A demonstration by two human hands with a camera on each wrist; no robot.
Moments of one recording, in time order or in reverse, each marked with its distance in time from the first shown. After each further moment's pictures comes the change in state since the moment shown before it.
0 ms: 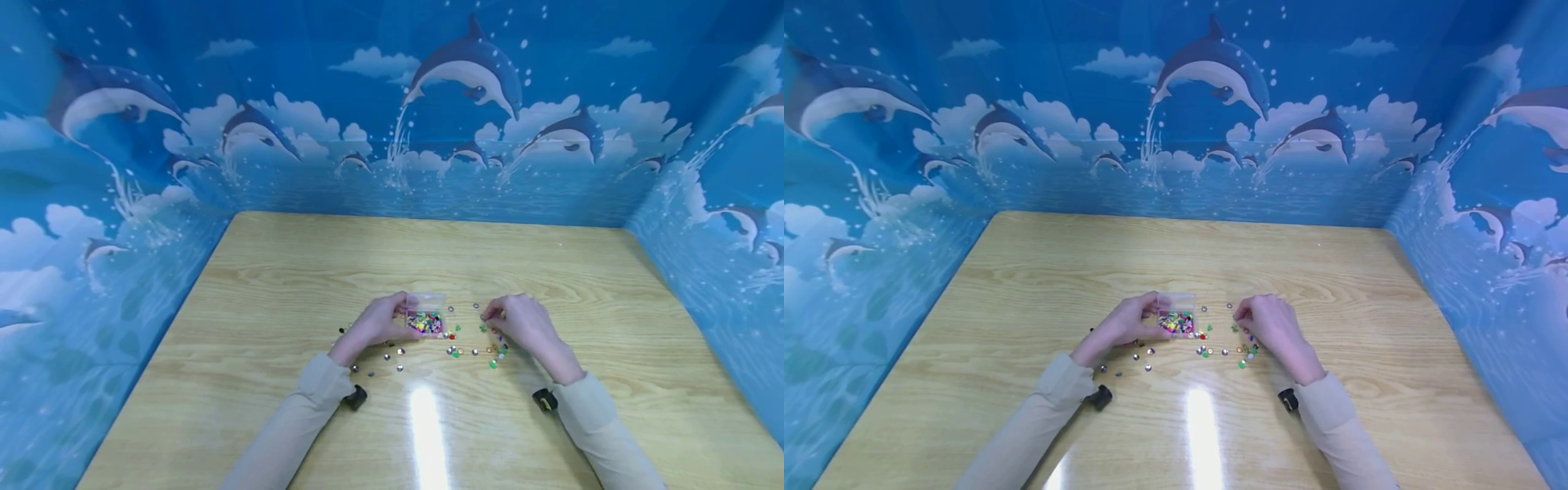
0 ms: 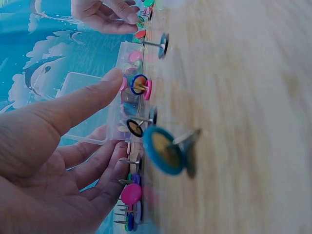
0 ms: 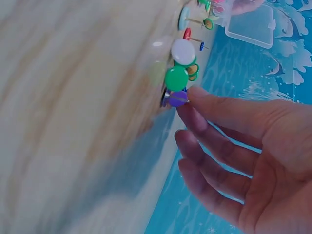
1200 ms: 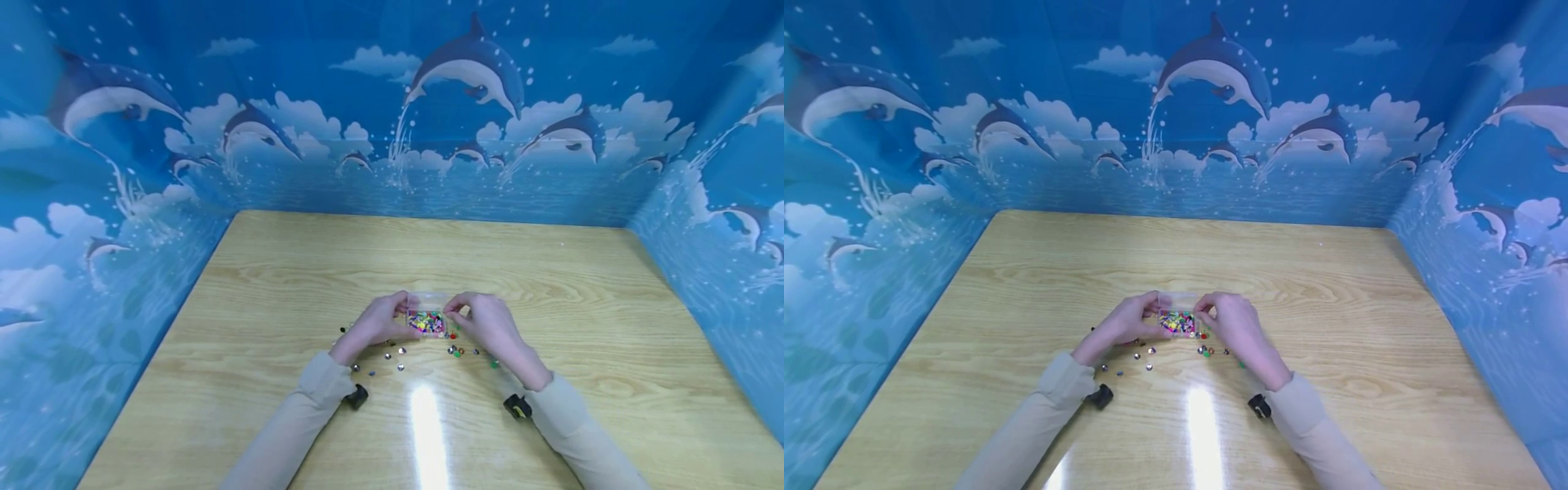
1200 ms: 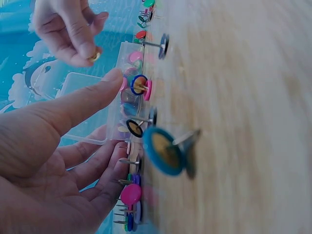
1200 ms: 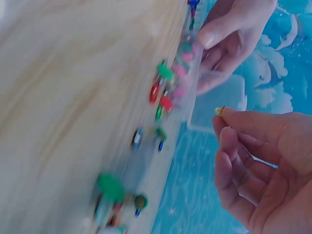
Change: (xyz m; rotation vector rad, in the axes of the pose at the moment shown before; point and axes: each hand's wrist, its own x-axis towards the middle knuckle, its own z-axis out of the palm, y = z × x) left_hand 0.000 -0.001 -0.001 -0.016 -0.003 0.008; right_hand 0.012 -0.061 0.017 0.157 0.103 -0.054
